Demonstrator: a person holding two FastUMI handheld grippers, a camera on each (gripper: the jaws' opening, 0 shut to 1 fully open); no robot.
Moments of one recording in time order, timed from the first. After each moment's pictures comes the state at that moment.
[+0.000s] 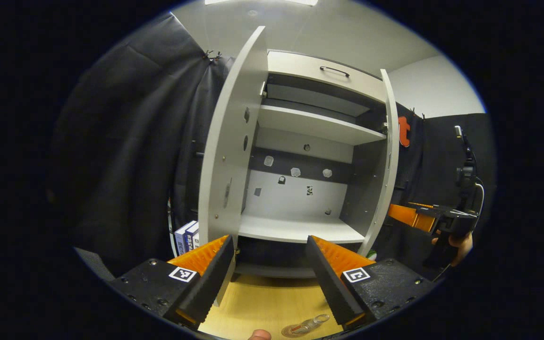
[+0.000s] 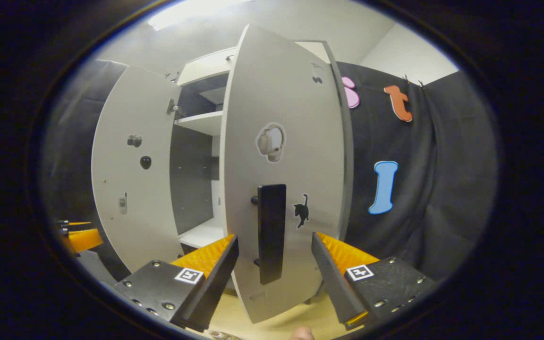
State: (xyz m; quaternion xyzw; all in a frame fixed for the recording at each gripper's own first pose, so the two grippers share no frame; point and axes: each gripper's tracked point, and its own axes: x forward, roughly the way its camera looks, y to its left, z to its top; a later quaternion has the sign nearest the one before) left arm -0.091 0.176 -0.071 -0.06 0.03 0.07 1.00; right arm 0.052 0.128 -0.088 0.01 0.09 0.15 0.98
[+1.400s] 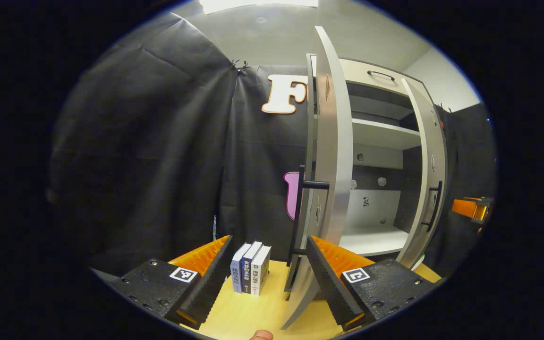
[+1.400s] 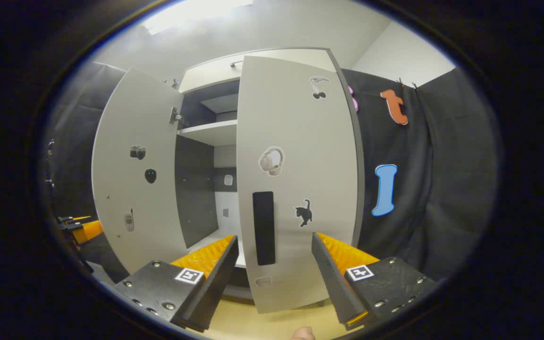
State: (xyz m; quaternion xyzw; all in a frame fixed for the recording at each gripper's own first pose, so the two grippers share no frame) left arm -0.061 0.327 -0.058 0.00 0.00 0.15 0.99; right arm 0.045 0.154 -0.075 0.03 0.06 0.12 0.99
